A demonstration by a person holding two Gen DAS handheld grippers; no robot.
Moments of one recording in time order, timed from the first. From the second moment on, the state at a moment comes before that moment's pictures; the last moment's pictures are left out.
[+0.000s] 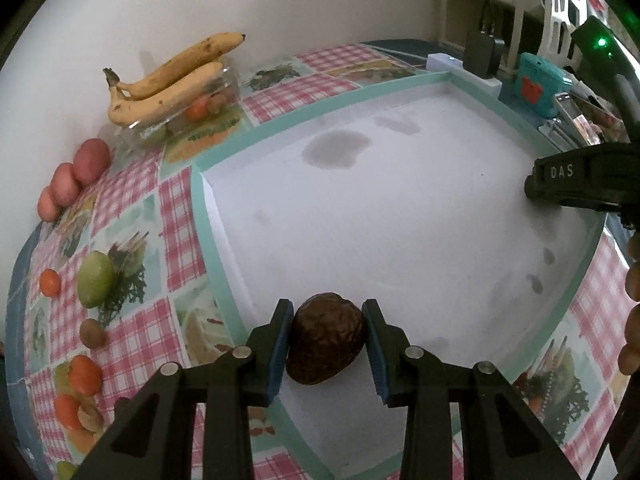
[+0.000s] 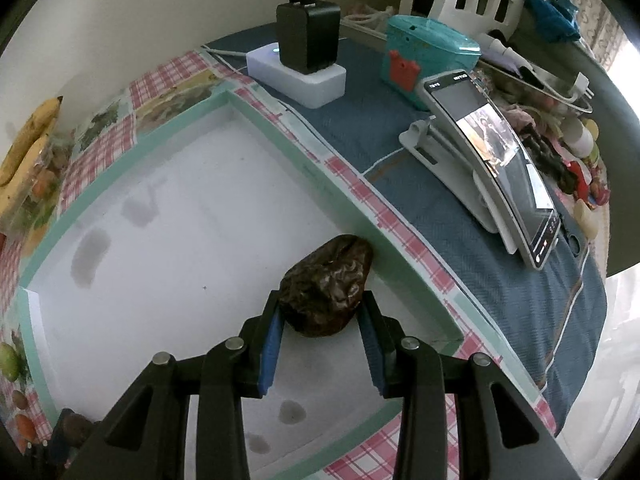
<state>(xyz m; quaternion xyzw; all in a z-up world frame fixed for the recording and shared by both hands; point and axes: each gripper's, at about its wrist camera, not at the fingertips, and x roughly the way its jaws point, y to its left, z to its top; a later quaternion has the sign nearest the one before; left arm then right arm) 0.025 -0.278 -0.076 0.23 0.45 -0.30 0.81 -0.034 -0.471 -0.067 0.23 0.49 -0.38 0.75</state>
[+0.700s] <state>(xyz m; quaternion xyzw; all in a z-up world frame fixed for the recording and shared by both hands) 0.028 -0.261 -0.018 0.19 0.43 -0.30 0.83 -0.046 -0.465 -0.018 0.22 0.43 -0.40 0.78</state>
